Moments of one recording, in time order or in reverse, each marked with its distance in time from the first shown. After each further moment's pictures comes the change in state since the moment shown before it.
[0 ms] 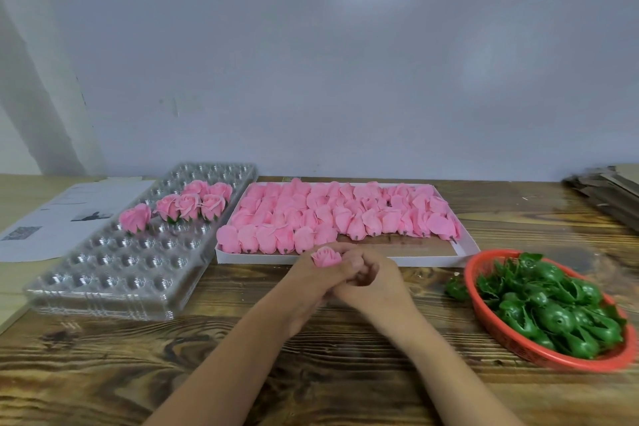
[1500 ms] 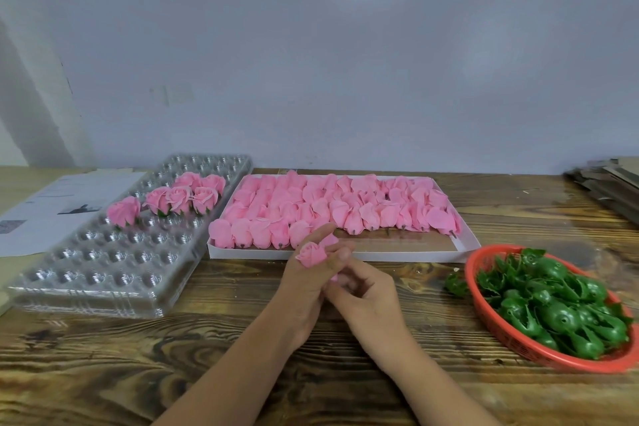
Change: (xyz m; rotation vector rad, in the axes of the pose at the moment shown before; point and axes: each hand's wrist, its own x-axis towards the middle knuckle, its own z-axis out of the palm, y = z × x) left_hand 0.004 -0.021 0.006 -0.219 0.152 0.123; right_hand -0.017 0.009 0.020 0.100 0.080 -0.012
